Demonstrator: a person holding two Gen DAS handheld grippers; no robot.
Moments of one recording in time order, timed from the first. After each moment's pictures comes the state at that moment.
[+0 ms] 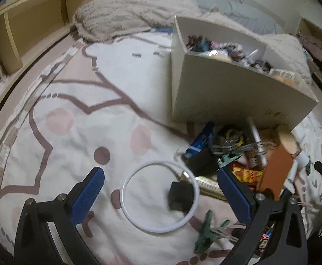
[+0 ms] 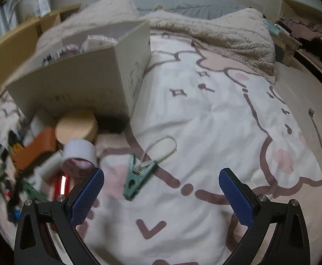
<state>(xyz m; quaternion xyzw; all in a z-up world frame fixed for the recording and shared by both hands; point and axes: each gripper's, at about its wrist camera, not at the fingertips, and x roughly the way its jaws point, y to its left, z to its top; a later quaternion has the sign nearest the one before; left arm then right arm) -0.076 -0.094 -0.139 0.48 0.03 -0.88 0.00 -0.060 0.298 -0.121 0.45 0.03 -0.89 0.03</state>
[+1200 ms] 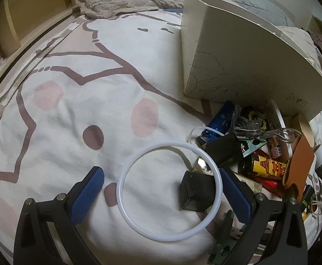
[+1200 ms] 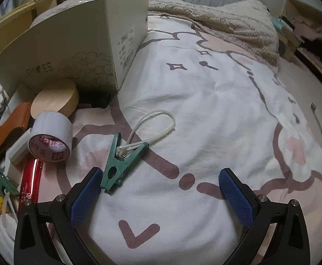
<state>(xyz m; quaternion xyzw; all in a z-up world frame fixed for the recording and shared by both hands) -0.085 -0.102 -0.179 0.51 0.04 -0.86 0.02 -0.069 0.297 -0.157 0.48 0.04 -0.88 0.02</state>
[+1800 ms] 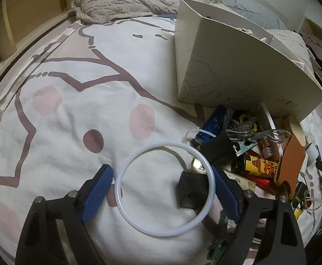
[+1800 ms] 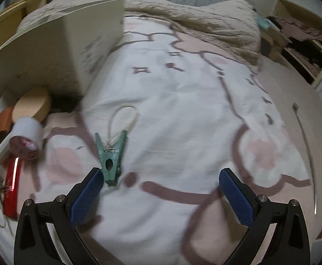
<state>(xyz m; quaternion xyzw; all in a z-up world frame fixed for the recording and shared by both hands) -0.078 -0.107 -0.168 0.50 0.05 -0.87 -0.01 -0.070 0.337 -0.143 0.48 0.06 -0.88 -0.03</state>
